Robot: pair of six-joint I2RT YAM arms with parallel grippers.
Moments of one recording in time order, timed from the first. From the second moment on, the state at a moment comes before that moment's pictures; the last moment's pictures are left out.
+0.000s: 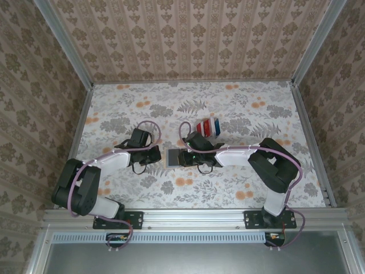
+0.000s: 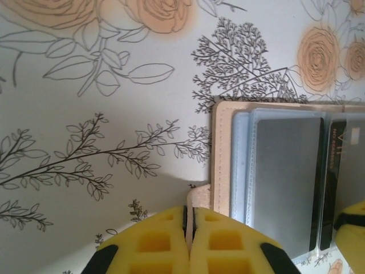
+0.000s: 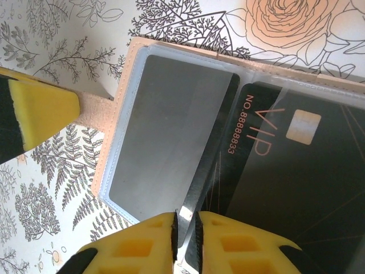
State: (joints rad) left arm -0.44 1.42 0.62 -0.23 0.27 -0.56; right arm 0.79 1.80 0.93 0.00 -0.20 0.63
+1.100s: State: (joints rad) left arm -0.50 1.23 0.69 -0.32 0.34 -0.59; right arm 0.78 1.78 0.94 0.13 -0.35 0.73
